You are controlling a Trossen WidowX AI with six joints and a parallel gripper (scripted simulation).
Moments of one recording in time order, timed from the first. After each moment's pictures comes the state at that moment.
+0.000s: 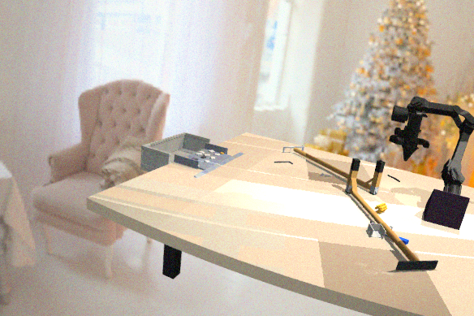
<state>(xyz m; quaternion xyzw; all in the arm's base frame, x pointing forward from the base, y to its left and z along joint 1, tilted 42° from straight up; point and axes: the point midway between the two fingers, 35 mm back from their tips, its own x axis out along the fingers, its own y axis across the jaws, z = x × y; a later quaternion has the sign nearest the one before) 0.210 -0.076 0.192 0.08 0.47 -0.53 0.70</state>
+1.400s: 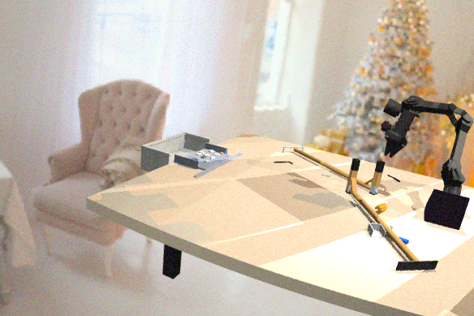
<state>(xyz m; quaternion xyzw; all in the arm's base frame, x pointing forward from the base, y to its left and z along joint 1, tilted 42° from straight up) 0.283 -0.033 0.167 -0.11 0.57 -0.25 0.78</state>
